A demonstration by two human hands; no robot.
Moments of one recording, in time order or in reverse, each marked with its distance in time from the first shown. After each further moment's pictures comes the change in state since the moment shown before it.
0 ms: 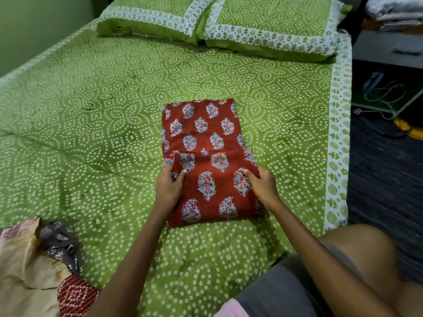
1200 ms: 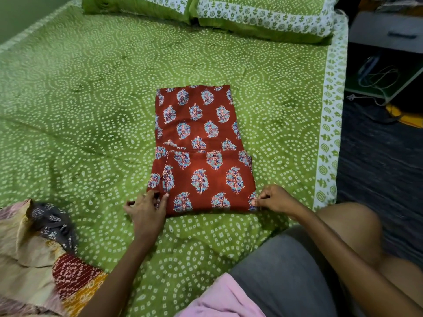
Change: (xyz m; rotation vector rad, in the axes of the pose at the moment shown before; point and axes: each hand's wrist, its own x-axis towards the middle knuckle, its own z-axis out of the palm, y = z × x) left_hand -0.096 -0.047 -0.020 0.420 0.060 -0.108; right_hand -0.056 0.039 -0.059 -0.441 -0.476 0.132
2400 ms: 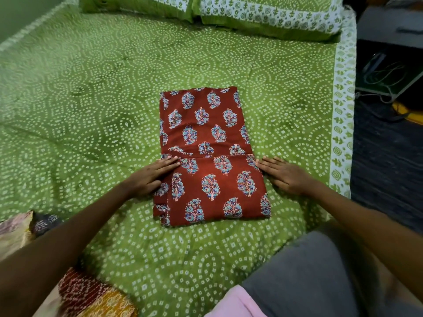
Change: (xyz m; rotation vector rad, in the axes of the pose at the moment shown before) left_hand 0.164 -0.040 -0.007 0.086 -0.660 0.952; right_hand 0.080 0.017 -0.052 -0.815 0.055 -0.614
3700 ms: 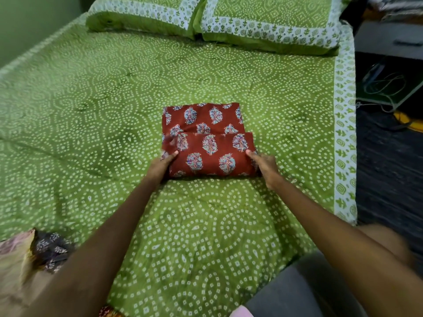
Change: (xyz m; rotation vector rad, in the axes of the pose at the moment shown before) left_hand 0.078 0.037 -0.027 -1.207 0.569 -0.907; right_hand 0.085 -0.056 -0.036 1.490 0.564 0.802
